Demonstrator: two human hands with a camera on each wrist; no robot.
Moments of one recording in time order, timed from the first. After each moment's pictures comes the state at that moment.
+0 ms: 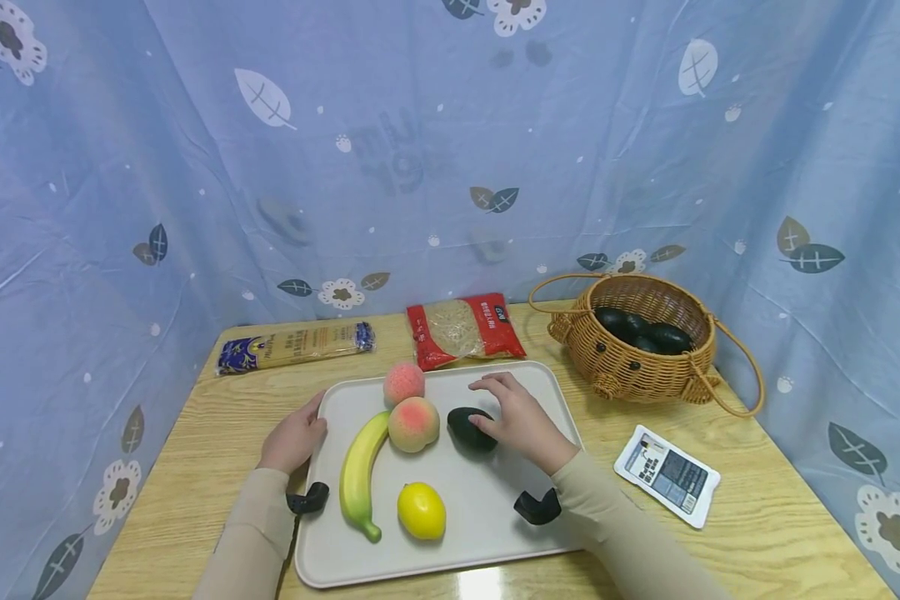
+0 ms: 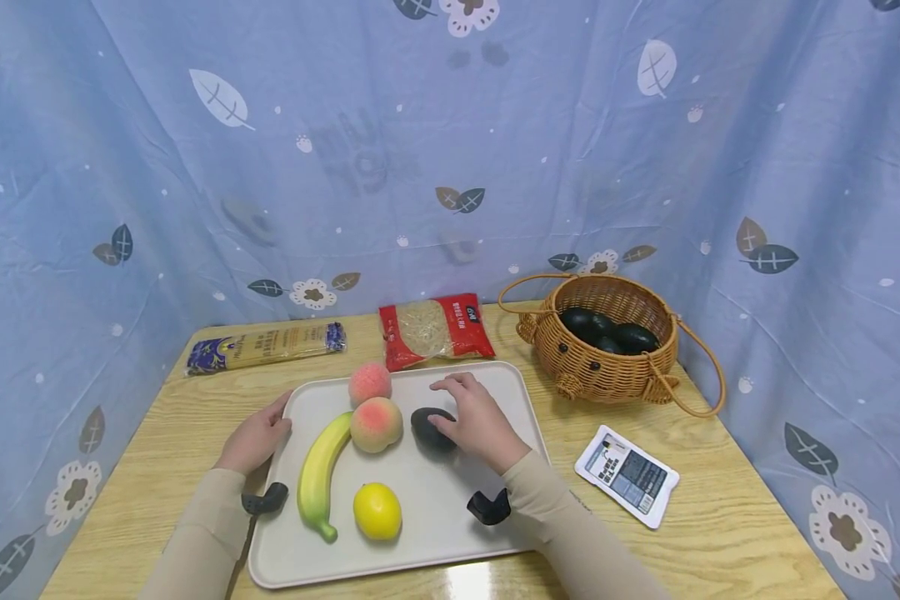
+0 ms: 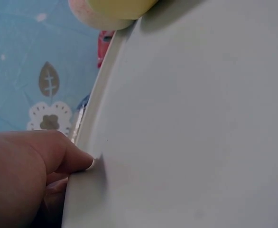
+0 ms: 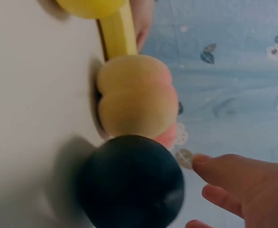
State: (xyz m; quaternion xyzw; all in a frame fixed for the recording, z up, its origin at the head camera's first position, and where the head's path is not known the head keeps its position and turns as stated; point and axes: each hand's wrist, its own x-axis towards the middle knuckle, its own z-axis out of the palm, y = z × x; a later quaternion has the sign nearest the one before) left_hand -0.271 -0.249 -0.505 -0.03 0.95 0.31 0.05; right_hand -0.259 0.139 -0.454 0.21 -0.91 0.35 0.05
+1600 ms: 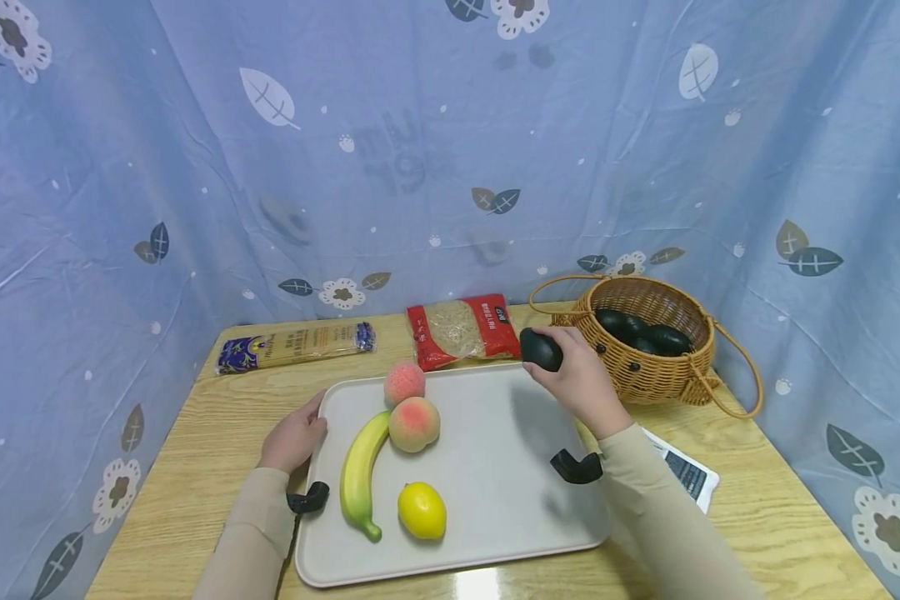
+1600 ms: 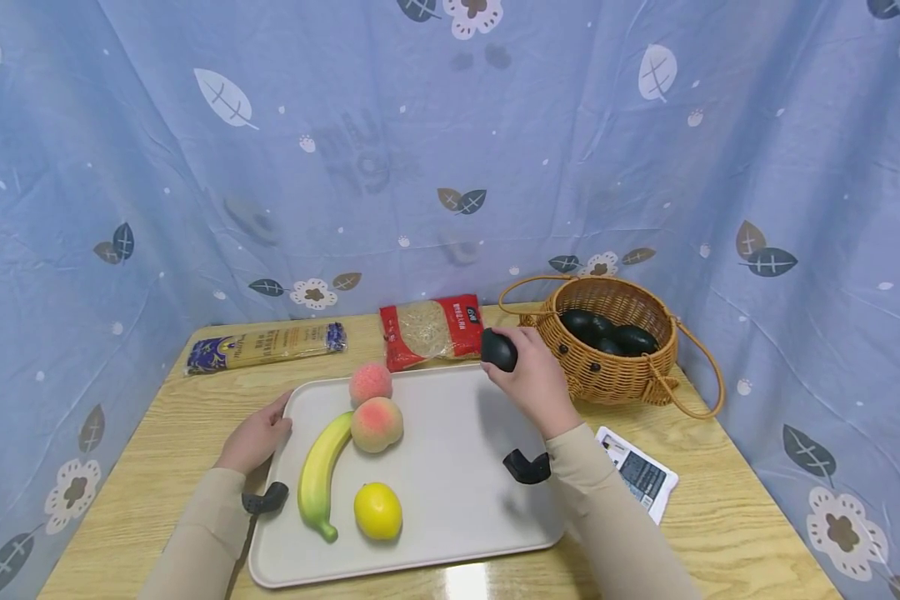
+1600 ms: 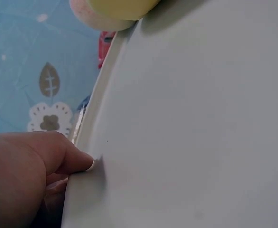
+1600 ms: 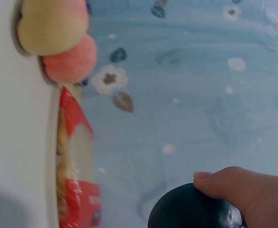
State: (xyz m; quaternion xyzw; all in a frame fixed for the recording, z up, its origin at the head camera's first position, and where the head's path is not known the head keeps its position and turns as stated) left_hand -0.272 -0.251 -0.505 -0.03 0.95 0.31 0.05; right_hand -0.274 0.203 -0.396 0.10 -0.93 0.33 0.12
